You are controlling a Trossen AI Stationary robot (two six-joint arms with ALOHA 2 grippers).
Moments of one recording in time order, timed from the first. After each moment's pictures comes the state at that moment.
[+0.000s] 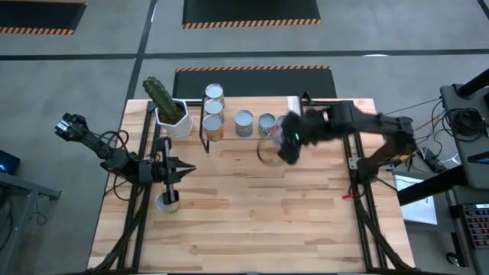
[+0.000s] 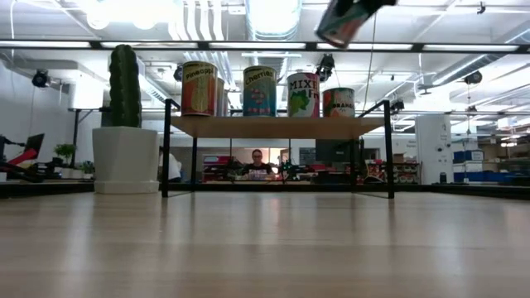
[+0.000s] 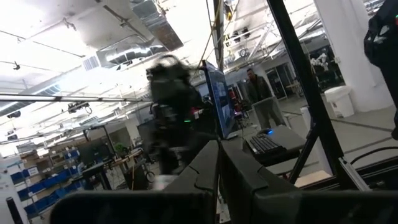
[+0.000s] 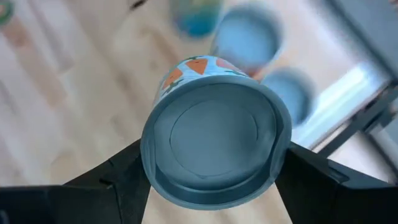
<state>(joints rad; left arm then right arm) -0.55 0.80 0.56 0.64 -0.54 0.58 0.00 1.57 1.88 -1.42 0.29 0.51</state>
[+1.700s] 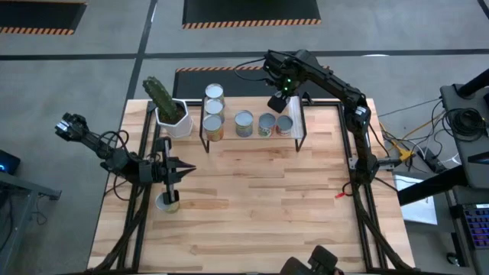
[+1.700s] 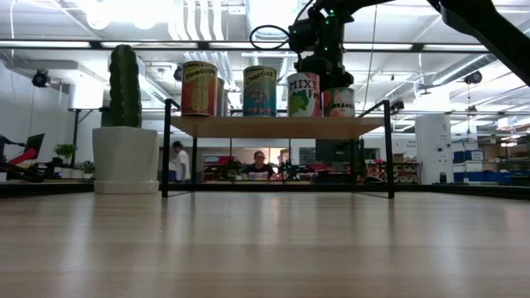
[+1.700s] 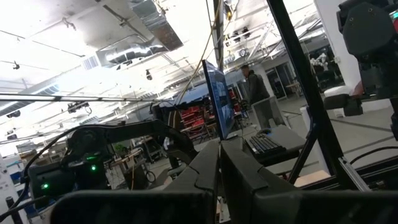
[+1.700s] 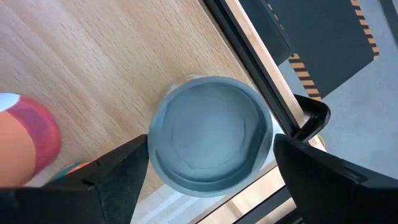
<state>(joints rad) -0.55 0.80 0.56 0.64 -0.54 0.57 -0.63 2.07 2.28 -1.57 0.08 -0.04</state>
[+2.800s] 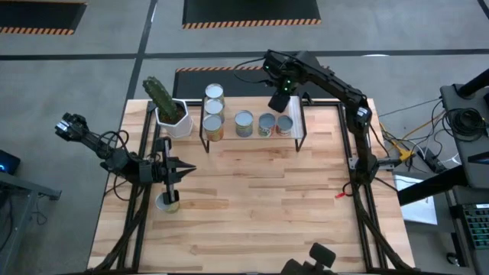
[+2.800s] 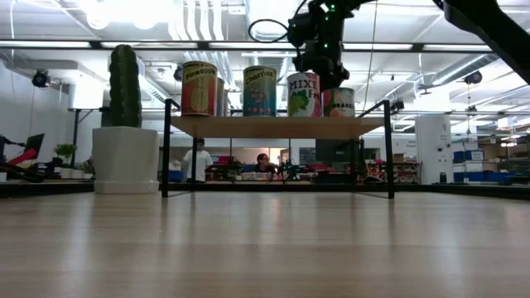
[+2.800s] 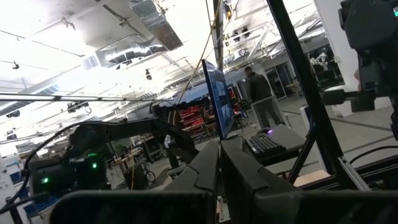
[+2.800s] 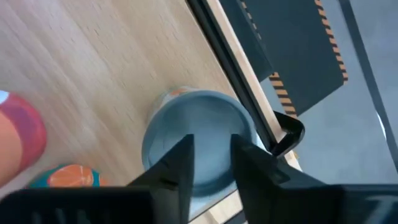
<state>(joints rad) -0.55 0.80 0.56 0.64 -0.54 0.57 -0.61 2.05 2.27 -1.52 0.14 -0.12</state>
